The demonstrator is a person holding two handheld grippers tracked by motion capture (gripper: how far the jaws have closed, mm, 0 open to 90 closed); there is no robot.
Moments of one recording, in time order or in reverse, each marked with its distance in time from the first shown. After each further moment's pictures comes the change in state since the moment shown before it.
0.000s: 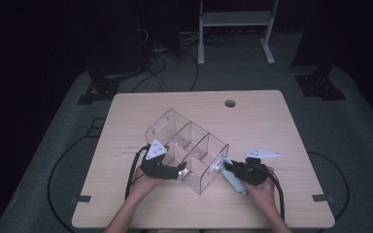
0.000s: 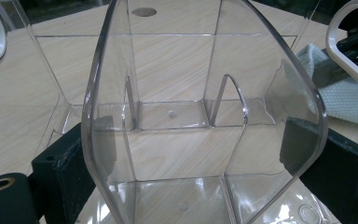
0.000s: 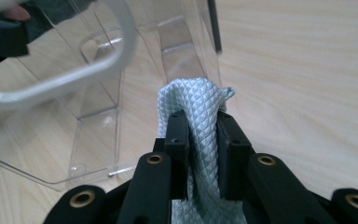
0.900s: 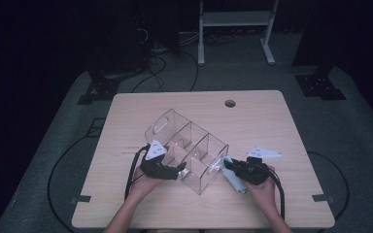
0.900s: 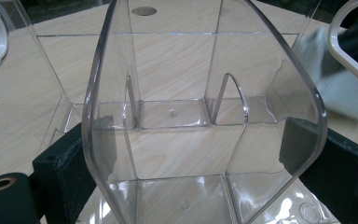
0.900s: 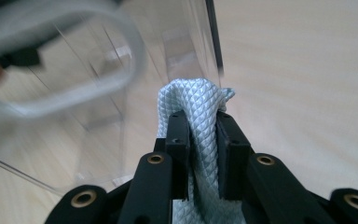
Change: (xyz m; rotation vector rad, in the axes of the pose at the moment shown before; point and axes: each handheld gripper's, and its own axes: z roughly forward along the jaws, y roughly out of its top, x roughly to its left) left arm 0.000 -0.001 -0.001 0.004 -0.001 0.005; right arm 0.003 0.005 -0.007 -0.043 0.011 -0.004
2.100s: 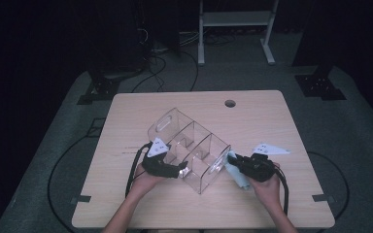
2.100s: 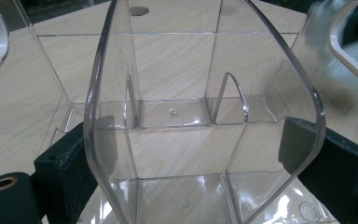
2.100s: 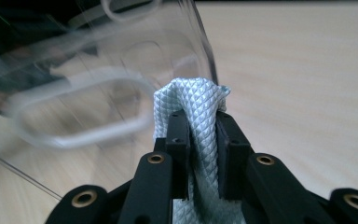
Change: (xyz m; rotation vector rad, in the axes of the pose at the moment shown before) left arm 0.004 0.003 0.003 0.007 -0.025 0.018; right arm -0.003 0.010 -0.011 -0.024 0.003 -0.006
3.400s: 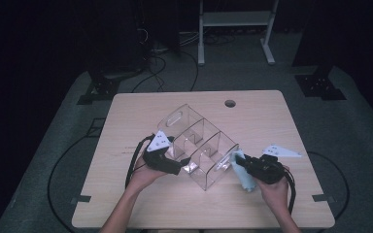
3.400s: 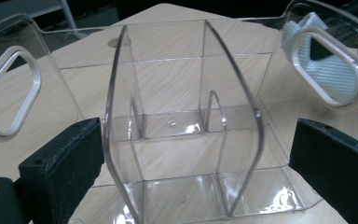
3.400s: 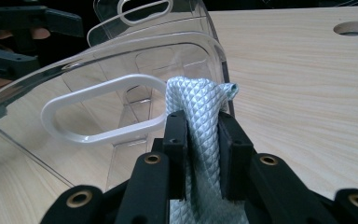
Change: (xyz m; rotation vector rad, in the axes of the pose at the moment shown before) left arm 0.000 0.030 -0.001 -0.036 -0.082 0.095; right arm -0.002 0.002 -0.029 -0.055 -0.036 0.033
